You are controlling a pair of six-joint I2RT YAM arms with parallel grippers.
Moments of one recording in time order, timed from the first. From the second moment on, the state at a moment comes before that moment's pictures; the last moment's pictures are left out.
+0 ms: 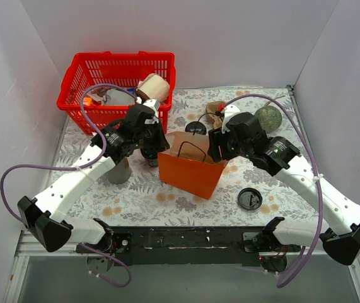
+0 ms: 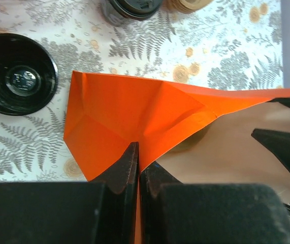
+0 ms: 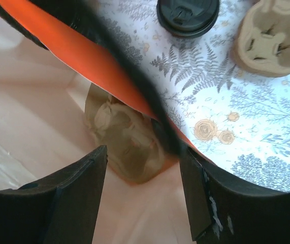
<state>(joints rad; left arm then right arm) -0.68 1.30 1.38 -0.78 -0.02 -0.63 0.75 1.15 1.24 -0.76 0.07 0.25</state>
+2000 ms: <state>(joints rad) -0.68 1.33 1.39 -0.73 -0.03 -0.72 0.92 1.18 1.28 -0.70 -0.11 -0.11</state>
